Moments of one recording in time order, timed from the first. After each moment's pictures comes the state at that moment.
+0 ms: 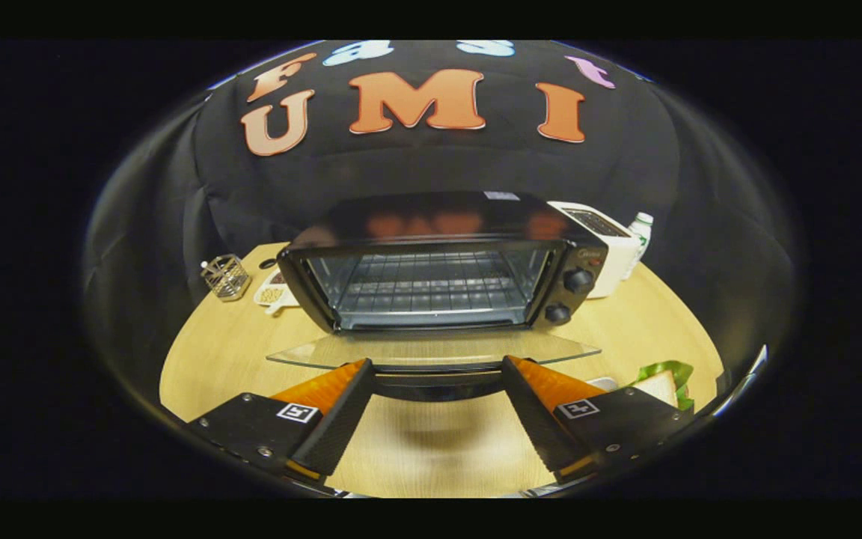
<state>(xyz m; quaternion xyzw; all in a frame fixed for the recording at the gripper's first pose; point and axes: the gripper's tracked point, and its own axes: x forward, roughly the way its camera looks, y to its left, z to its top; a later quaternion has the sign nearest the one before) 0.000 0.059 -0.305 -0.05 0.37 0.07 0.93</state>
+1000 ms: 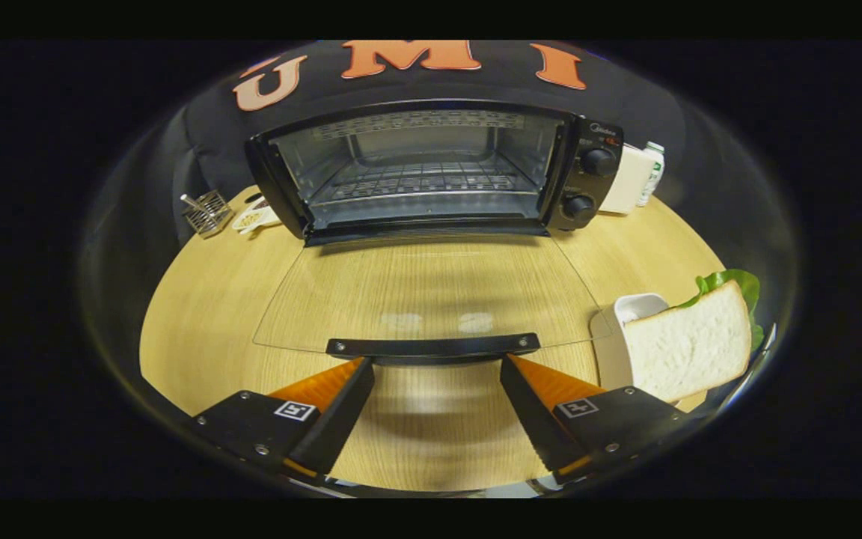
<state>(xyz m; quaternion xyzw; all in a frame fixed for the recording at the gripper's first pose) -0.054 0.042 -0.400 -0.04 0.48 0.08 0.87</state>
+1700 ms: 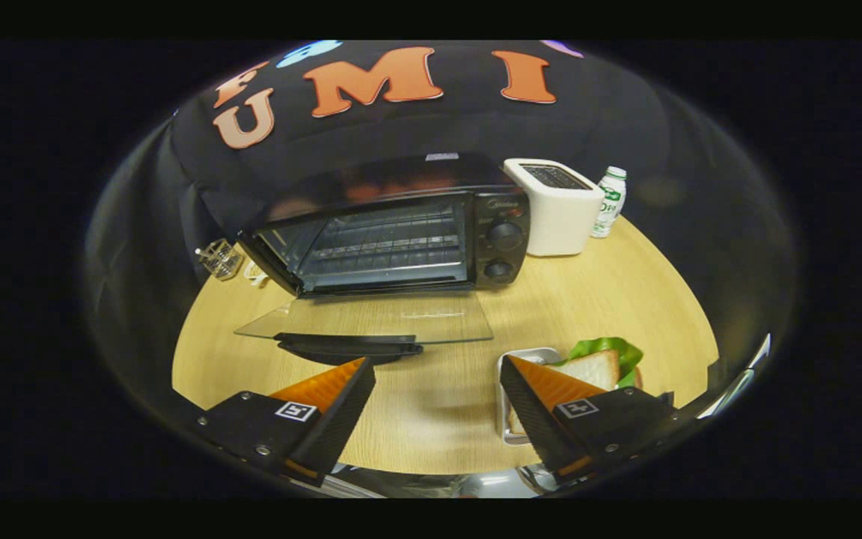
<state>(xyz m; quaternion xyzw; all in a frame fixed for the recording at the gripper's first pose) -0.008 -0.042 -0.289 -0.01 0.44 0.08 0.90</state>
